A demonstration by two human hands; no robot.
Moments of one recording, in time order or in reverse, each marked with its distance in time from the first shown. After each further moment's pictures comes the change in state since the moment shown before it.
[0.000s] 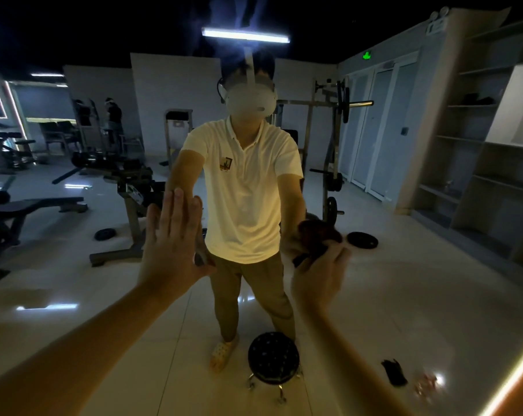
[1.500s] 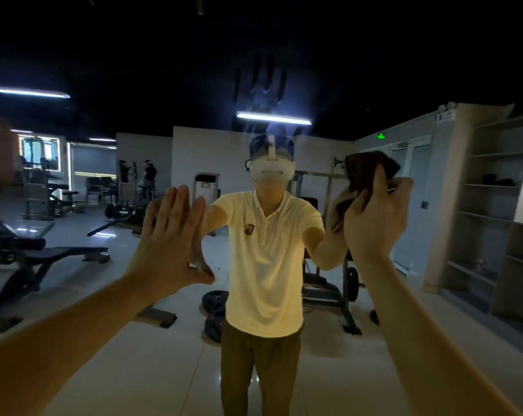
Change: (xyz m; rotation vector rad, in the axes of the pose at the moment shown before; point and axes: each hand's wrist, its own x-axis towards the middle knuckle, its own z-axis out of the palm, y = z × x) left_hand 0.091 -0.095 -0.087 0.112 0.073 0.014; right_hand 0.173 -0.190 -0.036 -0.018 0.332 -0.524
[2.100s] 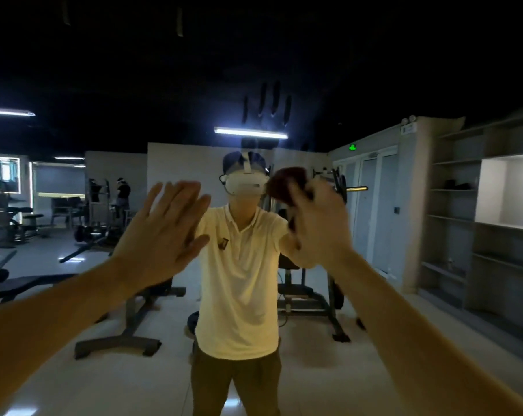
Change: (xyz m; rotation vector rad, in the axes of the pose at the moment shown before) left_hand 0.040 -0.060 -0.034 0.178 0.162 0.217; right_hand -0.015 -0.086 0.006 0.017 -0.304 -0.518
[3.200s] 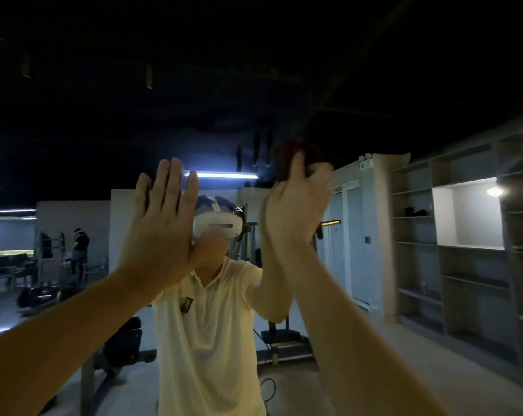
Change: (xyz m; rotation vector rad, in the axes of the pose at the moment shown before) left_hand 0.099 -0.032 0.010 -0.063 0.389 -0.137; right_hand 0.120 -0.049 0.029 0.021 0.490 0.498
